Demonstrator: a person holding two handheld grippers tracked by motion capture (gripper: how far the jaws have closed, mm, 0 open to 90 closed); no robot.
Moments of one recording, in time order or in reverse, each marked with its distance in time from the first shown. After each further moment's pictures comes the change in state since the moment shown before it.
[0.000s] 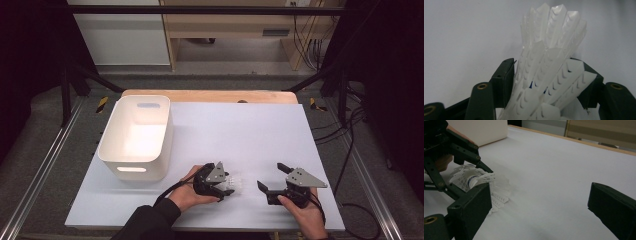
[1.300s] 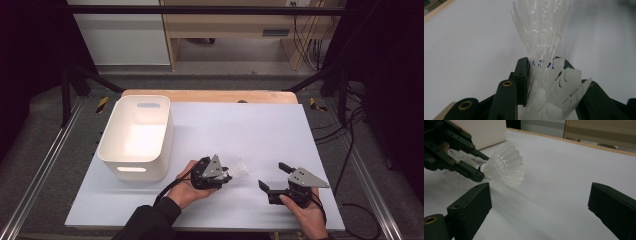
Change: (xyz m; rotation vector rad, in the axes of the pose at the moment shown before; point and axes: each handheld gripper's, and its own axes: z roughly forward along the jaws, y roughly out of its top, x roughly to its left) left arm 0.010 0.014 -0.023 -0.067 0.115 -0.032; right arm -0.002 0.000 -0.002 -0.017 -0.005 0.024
